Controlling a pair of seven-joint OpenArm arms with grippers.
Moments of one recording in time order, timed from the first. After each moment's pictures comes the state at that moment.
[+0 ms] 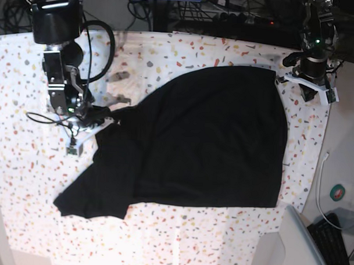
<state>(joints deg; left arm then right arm) 27.3 -11.0 -20.9 91.6 -16.8 1.3 15.4 2.9 3.4 -0.5 66.5 10.3 -6.4 -38.9</state>
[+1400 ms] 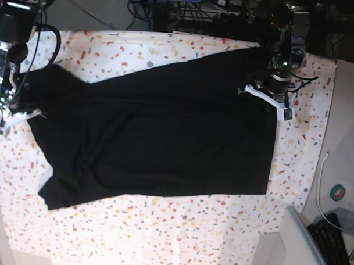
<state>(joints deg) 14.2 -11.5 -6.6 72.1 -16.6 0.5 12.6 1.9 12.8 21.8 60.9 10.6 -0.3 -39.5</state>
